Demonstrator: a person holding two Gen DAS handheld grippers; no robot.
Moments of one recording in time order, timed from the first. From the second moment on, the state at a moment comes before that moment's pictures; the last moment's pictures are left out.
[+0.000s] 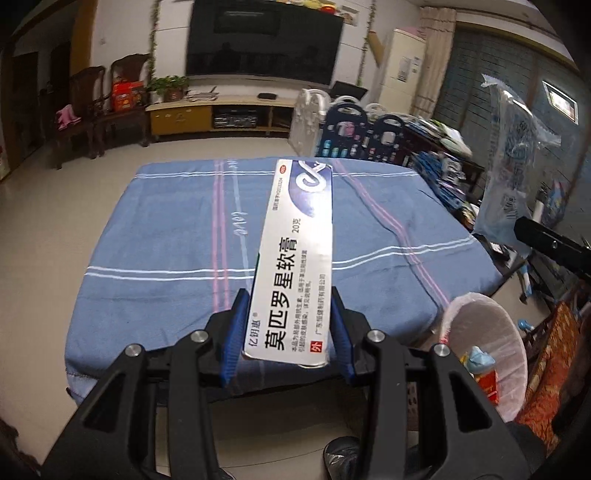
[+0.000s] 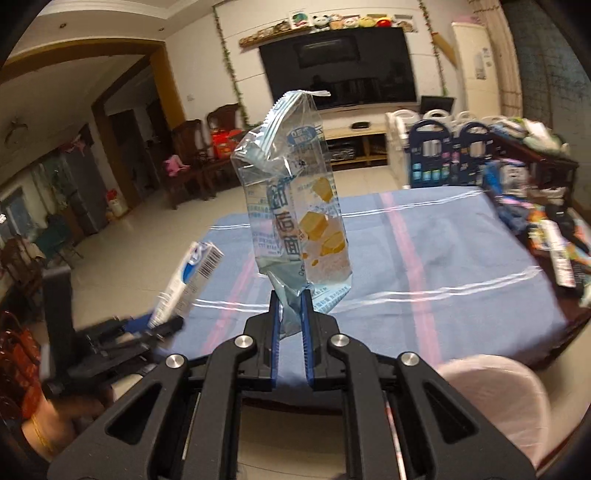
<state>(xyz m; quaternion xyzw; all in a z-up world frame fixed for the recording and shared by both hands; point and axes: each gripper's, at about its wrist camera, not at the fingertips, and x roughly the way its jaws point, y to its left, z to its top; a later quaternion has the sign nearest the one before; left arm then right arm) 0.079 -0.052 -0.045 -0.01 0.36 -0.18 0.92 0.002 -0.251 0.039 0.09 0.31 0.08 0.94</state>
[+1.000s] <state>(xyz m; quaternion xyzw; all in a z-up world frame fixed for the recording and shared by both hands) 0.083 -0.116 -0.034 -0.02 0.28 -0.19 0.94 -0.006 -0.281 0.020 0.11 0.35 -0.03 0.93</state>
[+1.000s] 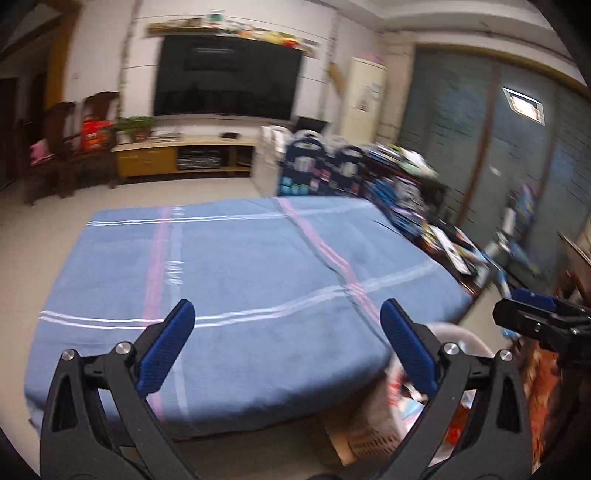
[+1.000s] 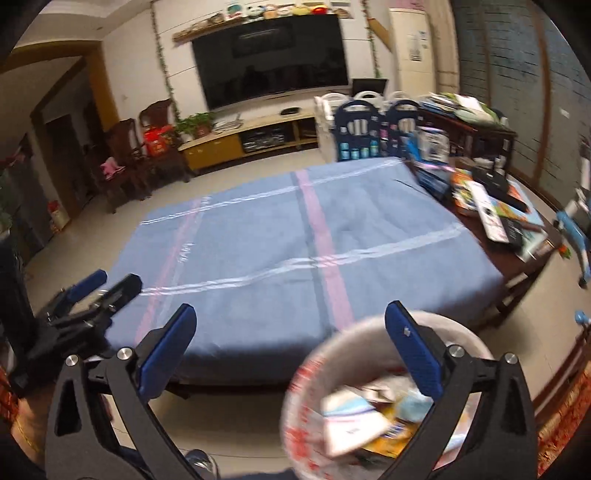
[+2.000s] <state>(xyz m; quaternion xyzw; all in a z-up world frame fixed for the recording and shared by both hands) 0.164 0.021 -0.014 -0.08 0.33 0.00 0.94 0.145 -0.170 -0.009 0.06 0.34 -0.02 0.94</state>
